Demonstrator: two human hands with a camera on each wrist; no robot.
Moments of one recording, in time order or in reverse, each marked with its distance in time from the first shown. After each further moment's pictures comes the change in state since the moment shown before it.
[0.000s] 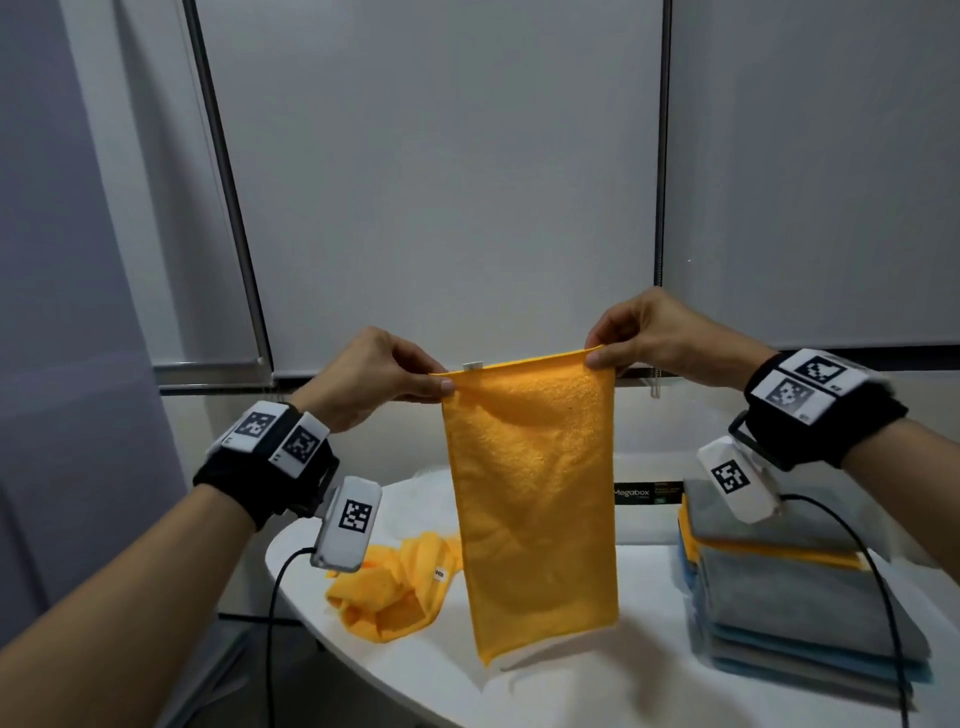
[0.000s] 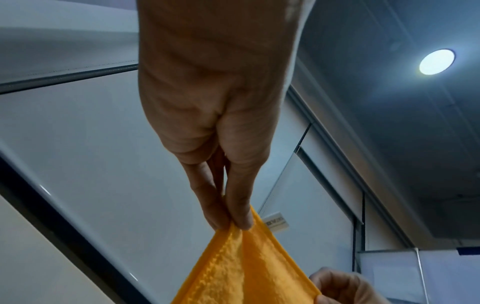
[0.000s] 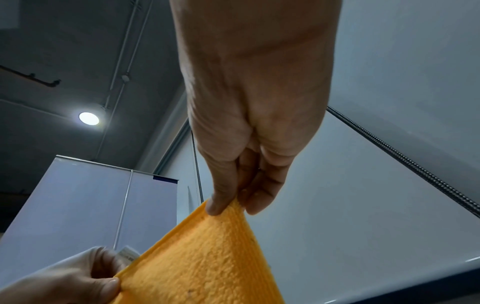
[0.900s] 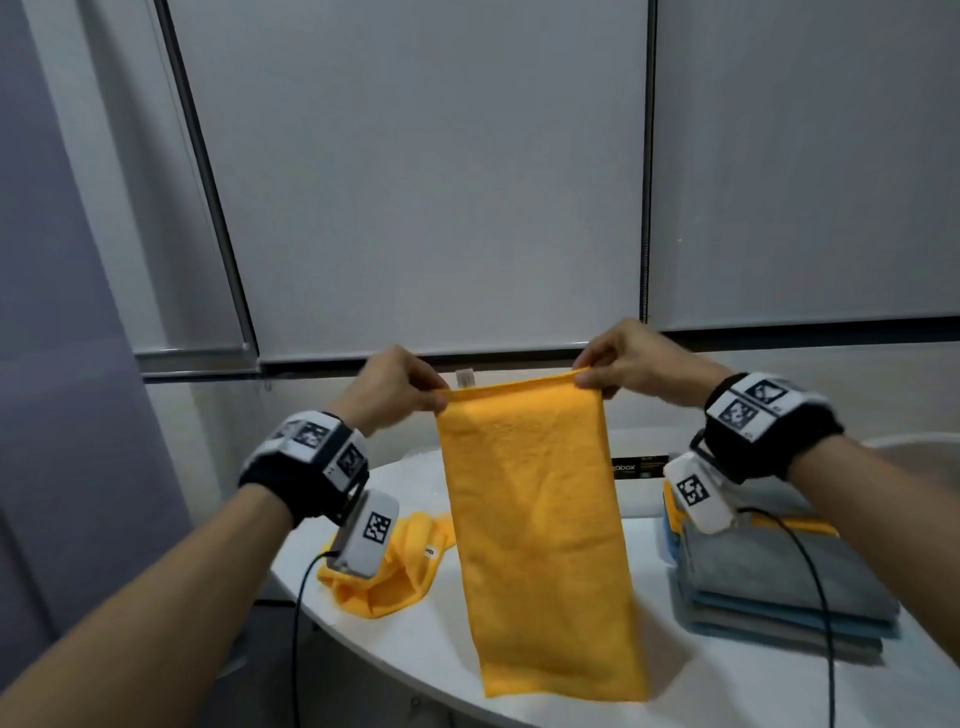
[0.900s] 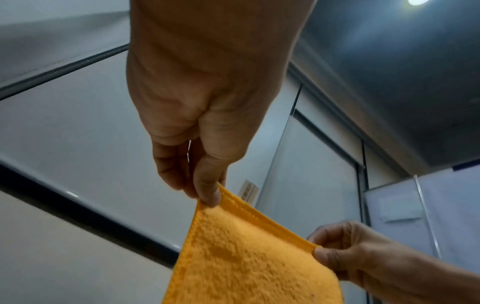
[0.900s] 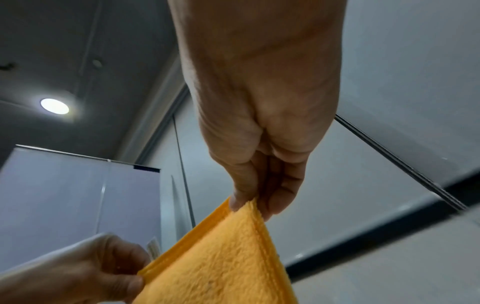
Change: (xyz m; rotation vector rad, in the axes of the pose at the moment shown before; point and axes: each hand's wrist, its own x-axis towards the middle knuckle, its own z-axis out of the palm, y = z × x) left_hand 0.021 -0.041 0.032 0.521 0.079 -0.044; right_hand -0.006 0.046 0.028 -0.130 0.013 0.125
